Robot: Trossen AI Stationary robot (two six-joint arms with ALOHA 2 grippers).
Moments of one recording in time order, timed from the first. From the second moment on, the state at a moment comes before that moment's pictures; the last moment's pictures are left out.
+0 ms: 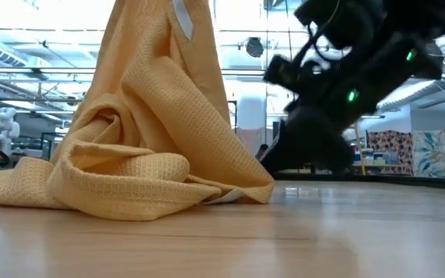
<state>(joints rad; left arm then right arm) -0.34 1.00 0.72 0.62 -0.33 0.41 0.36 1.85 0.87 0.14 0.61 0.25</state>
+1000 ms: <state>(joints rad) -0.13 1.03 0.72 -0.05 -0.30 -0.18 0.43 1.37 0.87 -0.56 0.76 0.82</state>
